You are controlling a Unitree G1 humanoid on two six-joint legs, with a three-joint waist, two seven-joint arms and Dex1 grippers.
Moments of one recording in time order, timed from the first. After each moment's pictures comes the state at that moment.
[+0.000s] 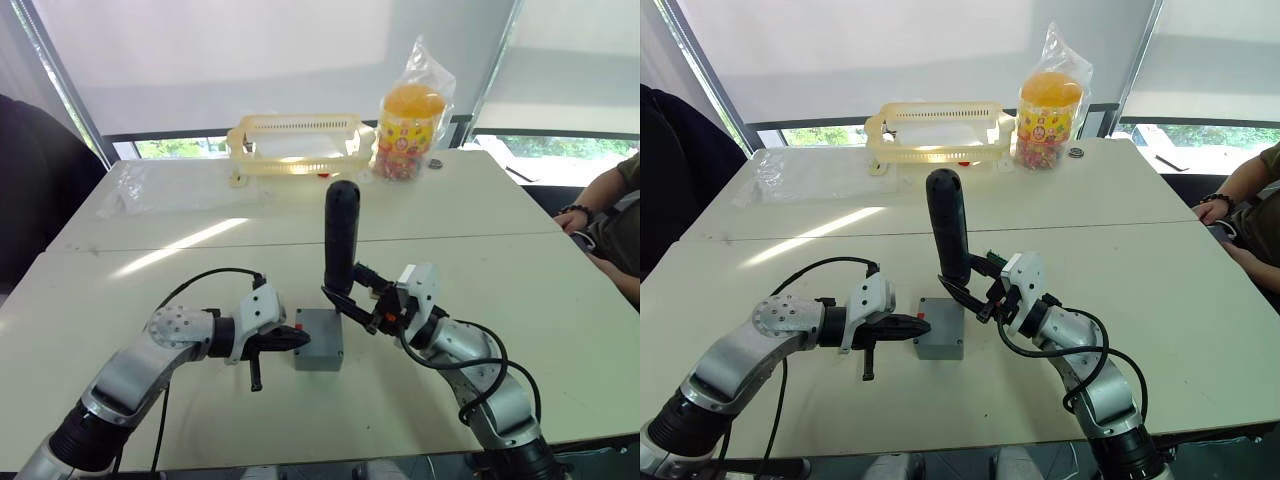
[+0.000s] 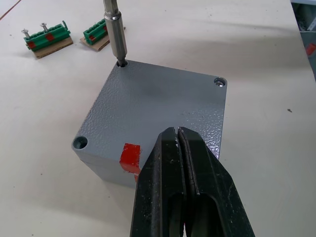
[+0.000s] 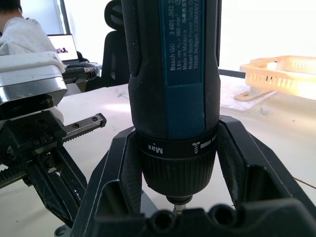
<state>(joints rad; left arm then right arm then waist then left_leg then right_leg) -0.29 0.71 -0.23 -0.40 -0.35 0.57 -0.96 -0.17 -0.33 0.18 -0.33 0.30 0.17 0.64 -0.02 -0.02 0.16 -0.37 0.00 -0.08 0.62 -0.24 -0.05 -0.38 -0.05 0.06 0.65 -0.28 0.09</state>
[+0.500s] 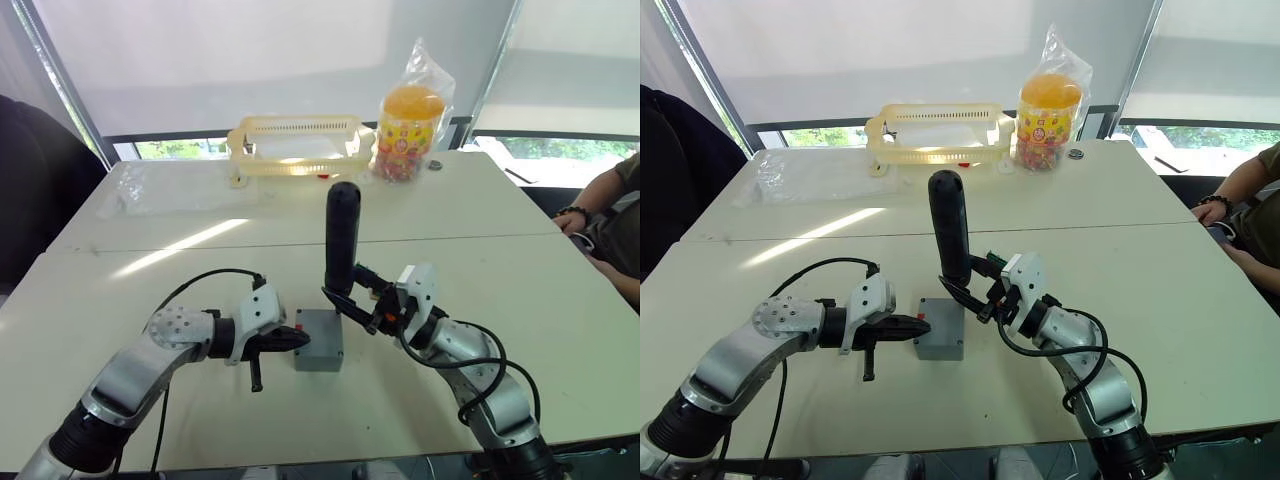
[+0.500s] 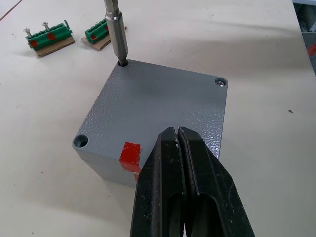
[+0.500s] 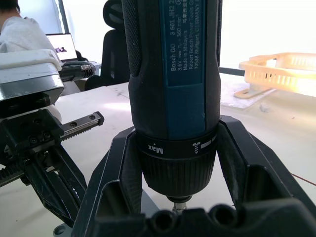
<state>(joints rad) -0.28 0.71 -0.23 -0.41 -0.35 0.58 -0.95 -0.17 -0.33 0.18 -0.32 0.30 0.17 0.64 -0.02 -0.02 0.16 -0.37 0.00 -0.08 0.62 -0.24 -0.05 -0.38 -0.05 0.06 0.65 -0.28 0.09</state>
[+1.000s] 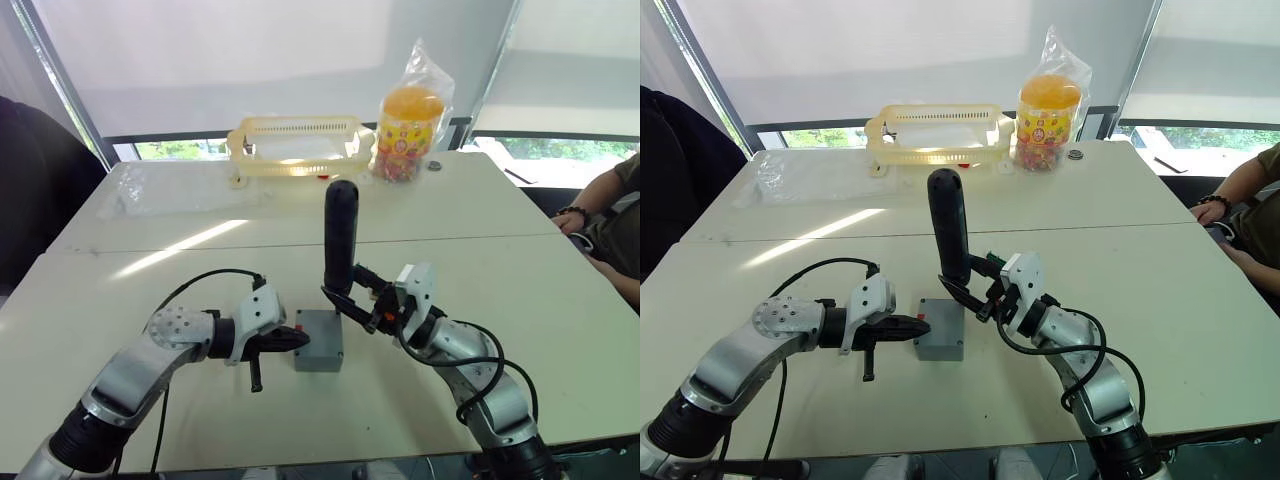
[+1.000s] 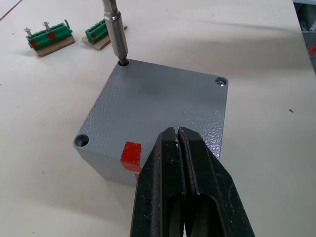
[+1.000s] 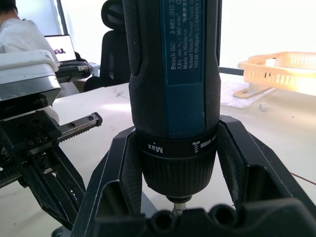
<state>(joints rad) -0.28 0.71 -0.23 -0.41 -0.34 0.58 -0.95 -0.17 -0.32 0.18 -0.30 0.30 0.17 0.64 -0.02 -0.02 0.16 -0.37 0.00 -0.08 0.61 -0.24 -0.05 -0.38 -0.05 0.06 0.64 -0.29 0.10</state>
